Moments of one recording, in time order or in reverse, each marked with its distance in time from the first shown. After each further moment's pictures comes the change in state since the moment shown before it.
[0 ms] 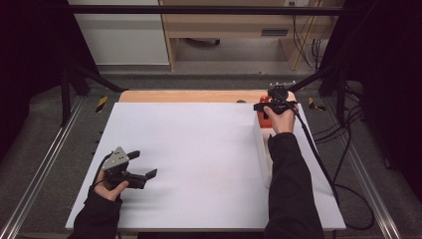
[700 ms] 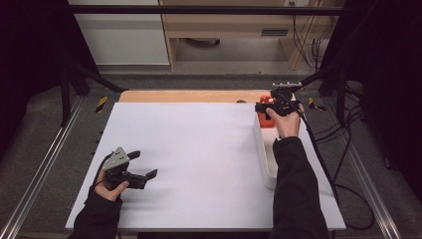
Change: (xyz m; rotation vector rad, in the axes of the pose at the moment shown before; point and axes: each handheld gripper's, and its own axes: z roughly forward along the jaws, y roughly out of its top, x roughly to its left) left arm -0.001 0.000 0.000 0.000 0.001 0.004; right arm 0.000 -0.006 -0.032 -0.104 0.052 -0.037
